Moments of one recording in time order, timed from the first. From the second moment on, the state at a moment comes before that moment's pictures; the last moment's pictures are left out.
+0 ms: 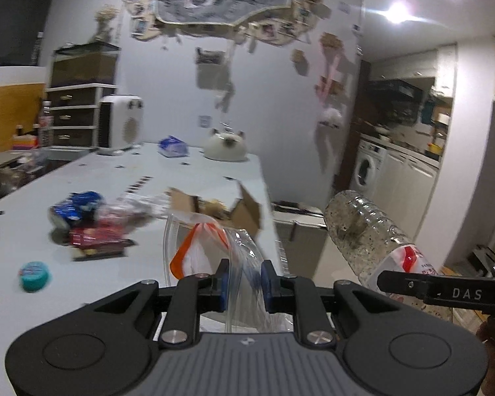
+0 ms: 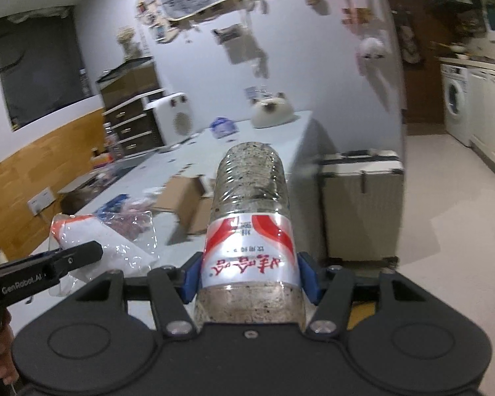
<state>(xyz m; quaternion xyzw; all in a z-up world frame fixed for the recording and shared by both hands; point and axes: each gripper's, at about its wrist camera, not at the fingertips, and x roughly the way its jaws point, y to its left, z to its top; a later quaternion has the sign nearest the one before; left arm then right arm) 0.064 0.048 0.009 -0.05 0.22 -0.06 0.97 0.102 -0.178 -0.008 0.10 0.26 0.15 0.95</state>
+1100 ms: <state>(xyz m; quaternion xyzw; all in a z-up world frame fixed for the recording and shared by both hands) 0.233 -0.155 -0.130 0.04 0.44 -0.24 0.87 0.155 -0.318 -0.159 0.20 0.43 -0.03 0.88</state>
